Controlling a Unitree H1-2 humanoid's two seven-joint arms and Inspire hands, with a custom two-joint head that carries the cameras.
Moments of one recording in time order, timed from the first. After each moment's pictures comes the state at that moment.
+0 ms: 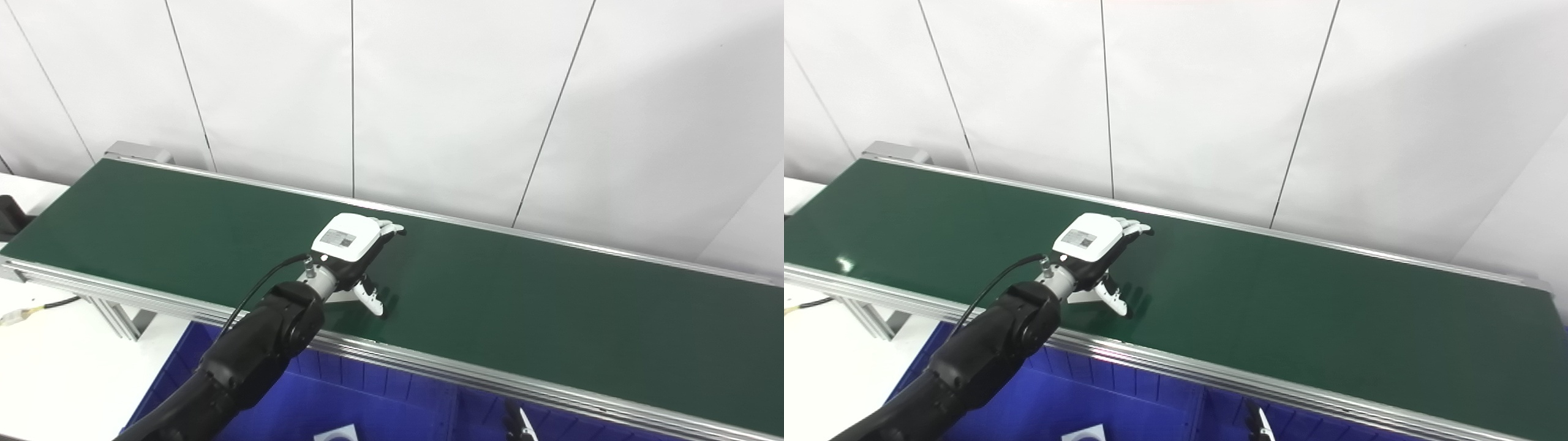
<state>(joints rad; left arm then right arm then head) -0.45 0.30 -0.40 0.34 0.99 0.05 -0.01 0.23 -0.12 0.38 0.26 -0.09 -0.42 -0.15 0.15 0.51</state>
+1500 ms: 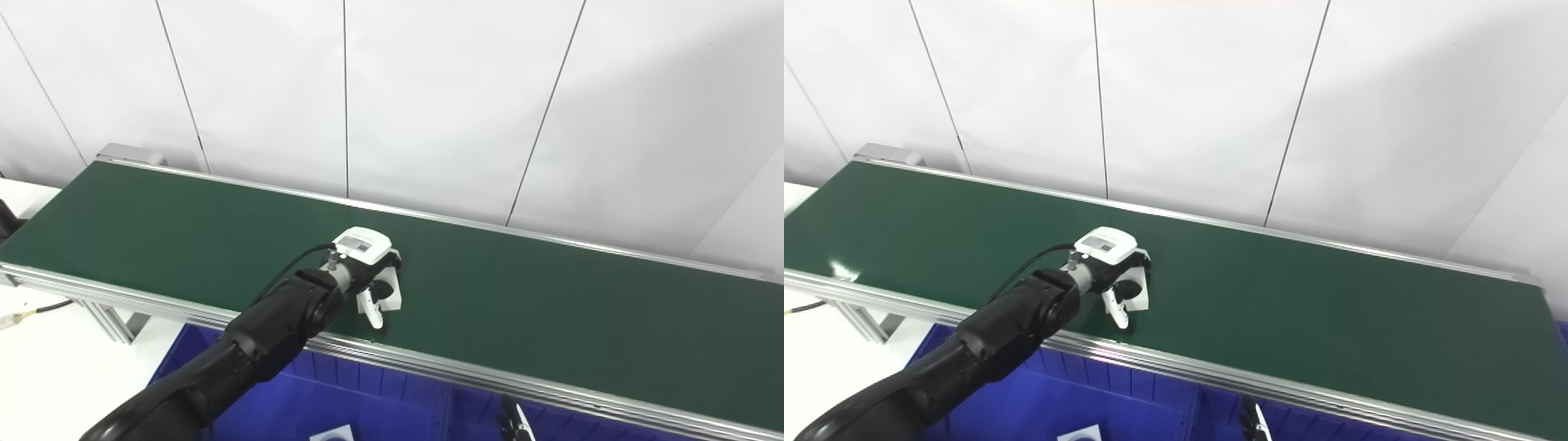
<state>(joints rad) -0.58 0.30 -0.57 0.48 0.99 0.17 -0.21 0.23 -0.12 0.40 0.24 -0.10 -0.42 -0.18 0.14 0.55</state>
